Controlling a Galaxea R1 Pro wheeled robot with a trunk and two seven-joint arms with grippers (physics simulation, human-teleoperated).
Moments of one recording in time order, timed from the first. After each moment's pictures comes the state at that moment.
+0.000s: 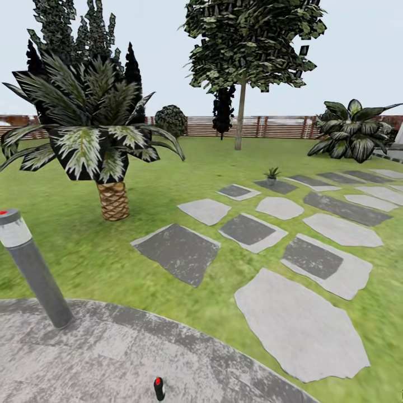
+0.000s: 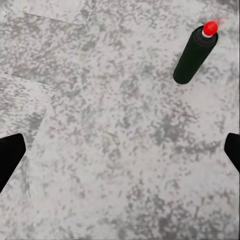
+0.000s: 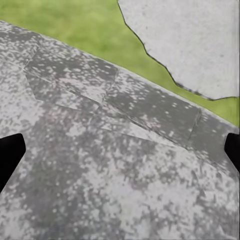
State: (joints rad) left arm -0.11 0.04 0.08 -0.36 -0.02 -0.30 0.01; right arm -0.08 -0.03 -0.01 -0.50 0.00 -0.32 0.00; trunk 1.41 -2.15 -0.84
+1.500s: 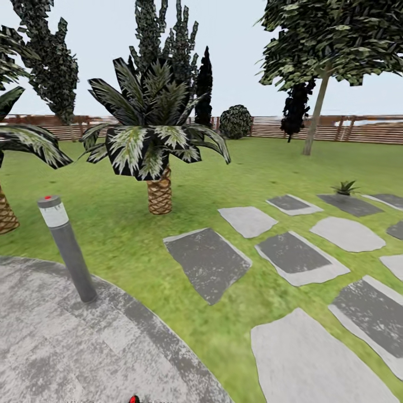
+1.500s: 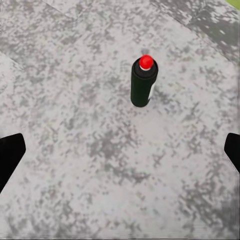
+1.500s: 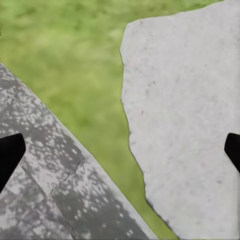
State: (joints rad) left arm -0.11 0.04 0.08 -0.36 -0.02 -0.30 0.01; right arm -0.08 -0.03 -0.01 -0.50 0.00 -0.32 0.00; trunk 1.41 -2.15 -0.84
